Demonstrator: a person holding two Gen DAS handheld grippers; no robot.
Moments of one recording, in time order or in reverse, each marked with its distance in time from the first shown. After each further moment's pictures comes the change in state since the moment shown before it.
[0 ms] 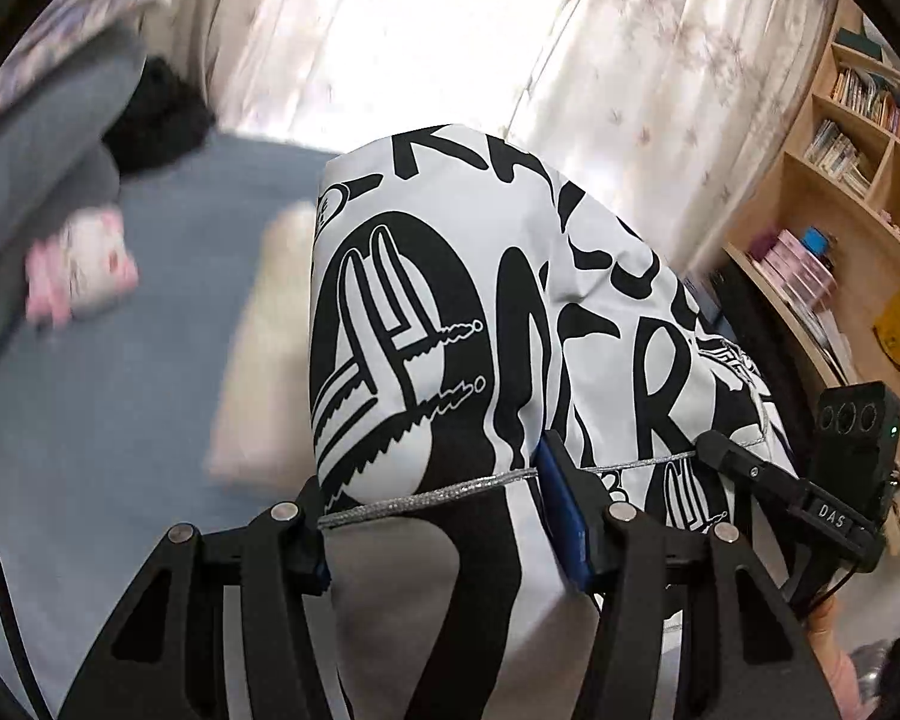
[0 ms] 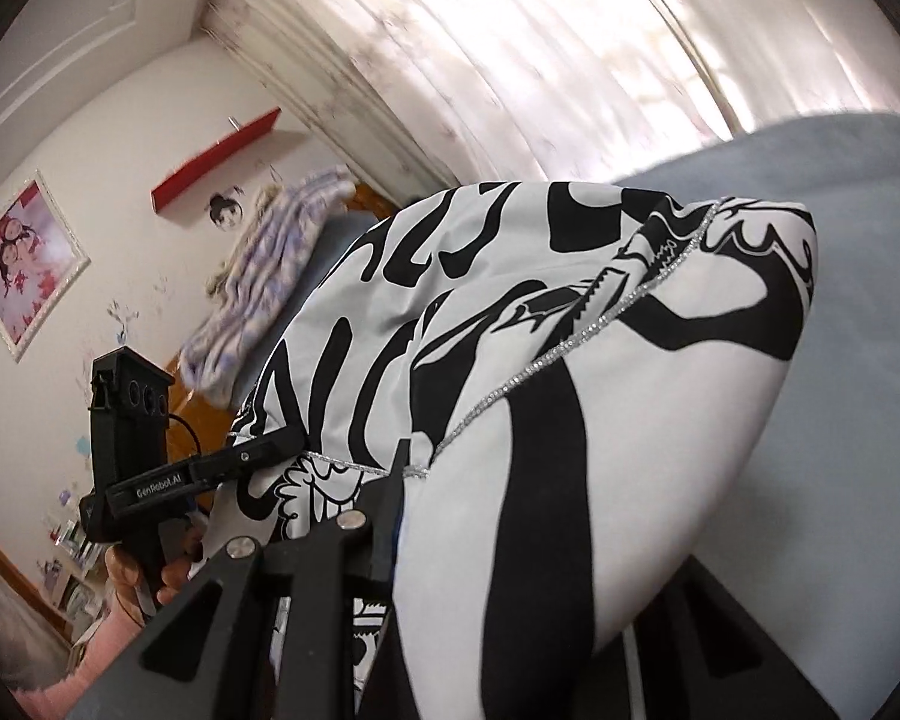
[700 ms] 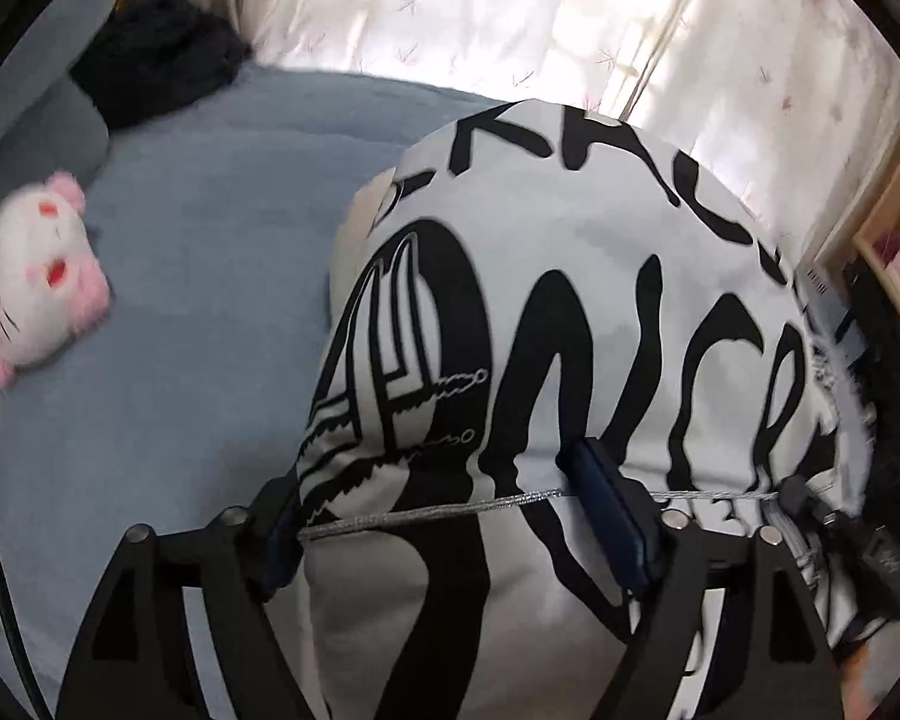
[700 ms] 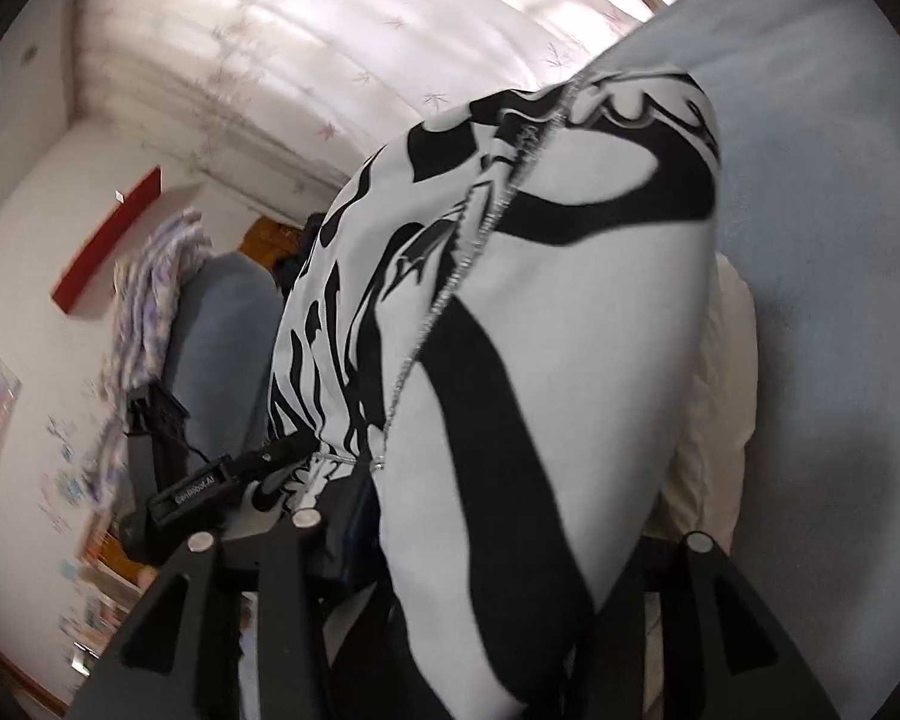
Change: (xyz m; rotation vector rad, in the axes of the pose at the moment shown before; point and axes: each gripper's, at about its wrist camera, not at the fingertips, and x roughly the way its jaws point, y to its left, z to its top) left arm 0.288 0.137 0.088 0.009 0.124 0.176; right arm 0.228 -0.167 -0.001 0.247 0.015 -0.040
